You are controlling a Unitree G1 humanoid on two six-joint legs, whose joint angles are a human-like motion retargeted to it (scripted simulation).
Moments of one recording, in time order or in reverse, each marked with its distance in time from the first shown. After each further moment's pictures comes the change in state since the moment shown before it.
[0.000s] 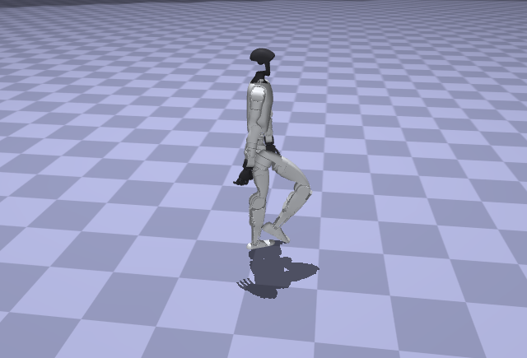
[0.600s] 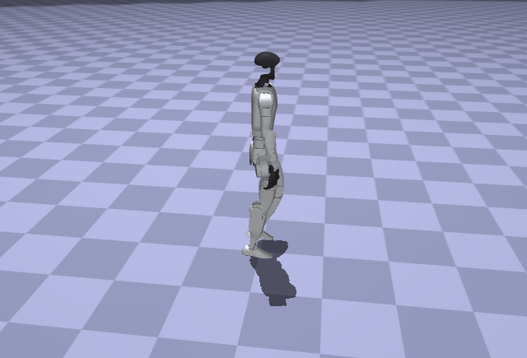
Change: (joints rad) left arm 0.183 -0.080 0.066 0.007 0.075 -0.008 -0.018; right arm -0.174 0.044 0.130 -0.141 -0.010 -0.033 0.024; waist 0.134 -0.163 0.027; left_leg -0.238 -0.031 0.140 0.735 0.106 -0.055; right_leg 1.064 0.029 -0.184 -1.447 -0.110 -0.080
